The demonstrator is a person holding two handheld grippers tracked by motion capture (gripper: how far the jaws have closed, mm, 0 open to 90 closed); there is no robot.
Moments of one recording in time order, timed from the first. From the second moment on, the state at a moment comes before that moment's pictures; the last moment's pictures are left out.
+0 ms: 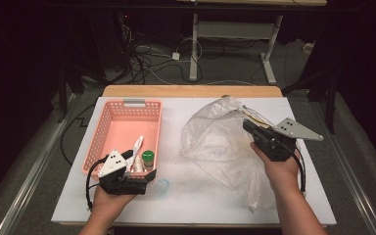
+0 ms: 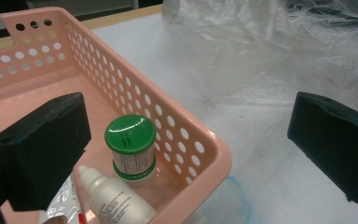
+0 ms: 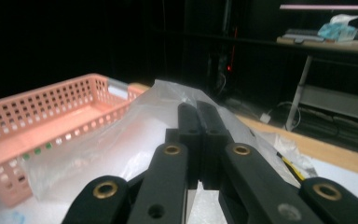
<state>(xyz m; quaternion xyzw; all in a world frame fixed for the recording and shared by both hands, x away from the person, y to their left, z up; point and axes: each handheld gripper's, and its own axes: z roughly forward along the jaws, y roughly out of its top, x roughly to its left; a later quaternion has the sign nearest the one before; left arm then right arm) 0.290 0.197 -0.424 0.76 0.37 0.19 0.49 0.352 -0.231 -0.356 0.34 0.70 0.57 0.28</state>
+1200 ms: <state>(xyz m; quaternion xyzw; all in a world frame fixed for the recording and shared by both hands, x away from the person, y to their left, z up) 0.299 0.268 -0.421 0.72 0.47 0.23 0.45 0.350 -0.238 -0.381 0.32 0.70 0.58 0.26</state>
